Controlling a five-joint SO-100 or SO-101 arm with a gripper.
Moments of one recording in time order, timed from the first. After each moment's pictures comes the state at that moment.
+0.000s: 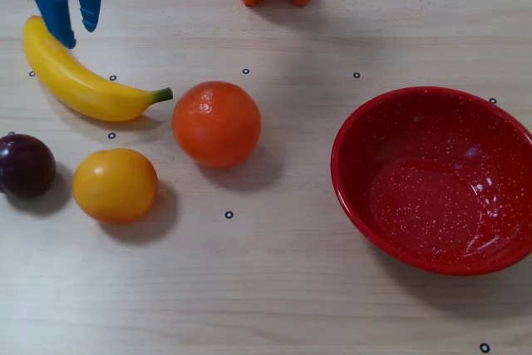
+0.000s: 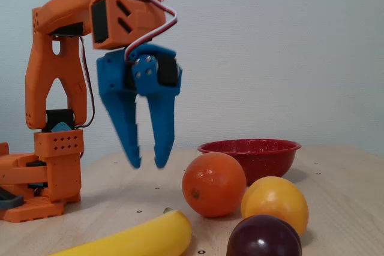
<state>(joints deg) 45.3 82.9 70.6 92.6 -11.8</state>
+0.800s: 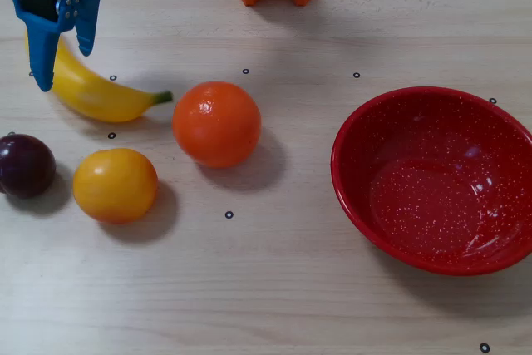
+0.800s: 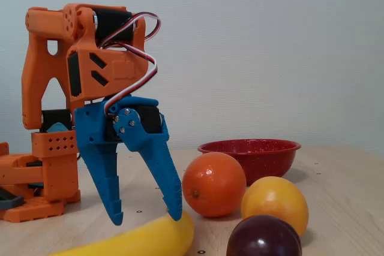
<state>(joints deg) 50.6 83.6 88.6 72.3 -21.9</state>
